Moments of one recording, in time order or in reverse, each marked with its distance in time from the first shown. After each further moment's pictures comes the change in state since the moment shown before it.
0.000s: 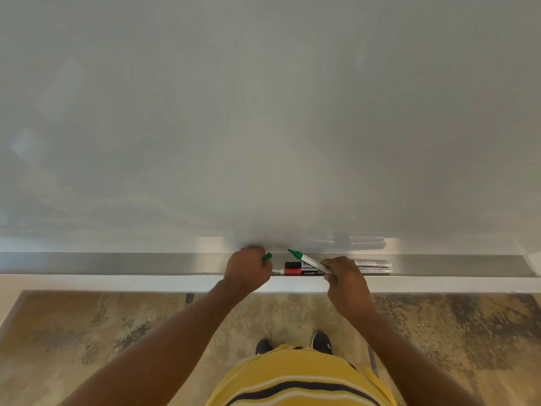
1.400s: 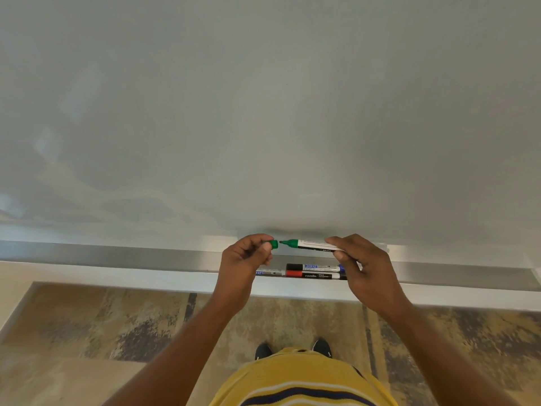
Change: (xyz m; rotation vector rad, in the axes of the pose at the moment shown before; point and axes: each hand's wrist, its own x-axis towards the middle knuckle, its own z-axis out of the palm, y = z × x) left_hand -0.070 0.051 -0.074 -1.313 0.169 -0.081; right_hand 0.006 -0.038 -0.083 0.334 0.049 -0.359
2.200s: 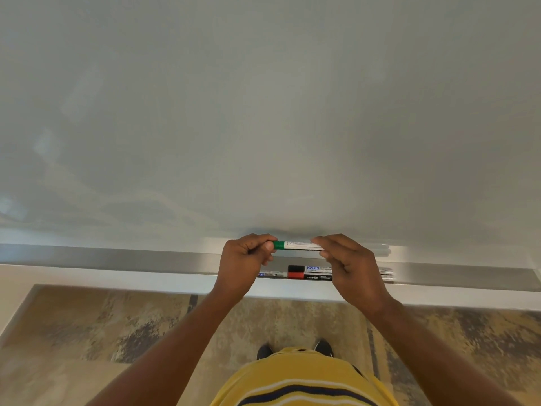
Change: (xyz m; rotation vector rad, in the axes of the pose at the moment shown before) left_hand 0.013 0.010 -0.005 0.385 -0.019 0.102; right_hand 0.011 -0.005 0.025 -0.093 0.029 -0.092
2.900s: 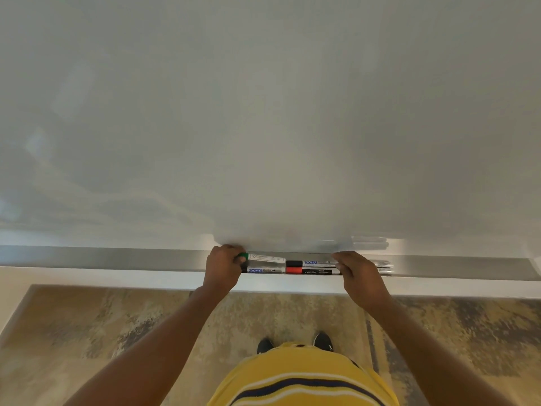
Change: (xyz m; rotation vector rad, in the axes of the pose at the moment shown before) left_hand 0.040 -0.112 -0.023 0.761 -0.062 -0.074; right_hand -0.042 0.083 0.019 -0.179 -0.162 0.417
